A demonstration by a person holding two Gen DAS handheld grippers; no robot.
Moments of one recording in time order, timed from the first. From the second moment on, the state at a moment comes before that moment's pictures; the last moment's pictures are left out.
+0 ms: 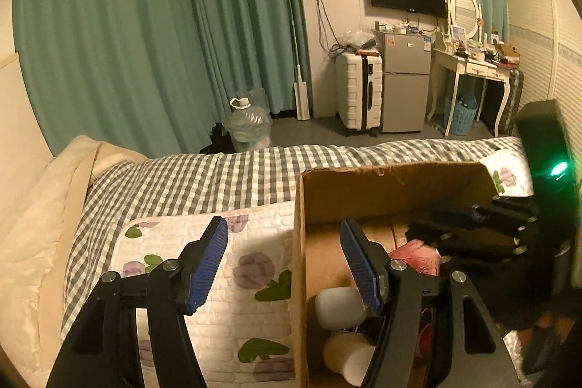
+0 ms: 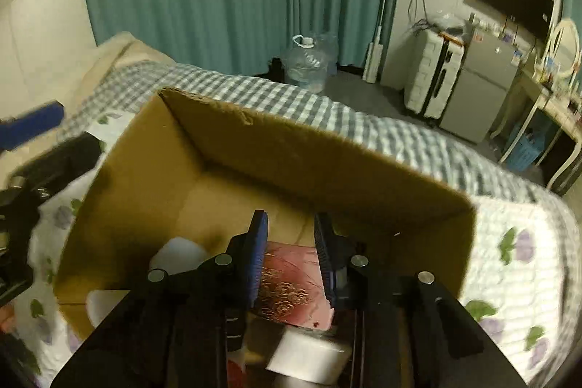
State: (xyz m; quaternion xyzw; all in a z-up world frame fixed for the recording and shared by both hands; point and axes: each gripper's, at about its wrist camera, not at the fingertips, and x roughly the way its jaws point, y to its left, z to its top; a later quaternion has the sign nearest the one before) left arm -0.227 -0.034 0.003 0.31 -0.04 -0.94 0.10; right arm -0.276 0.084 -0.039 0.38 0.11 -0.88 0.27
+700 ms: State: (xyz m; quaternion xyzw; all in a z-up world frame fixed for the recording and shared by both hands) left arm -0.049 0.006 0.162 0.15 -0.05 -0.98 0.11; right arm -0.083 0.184 0.159 0.23 0.09 -0.95 0.18
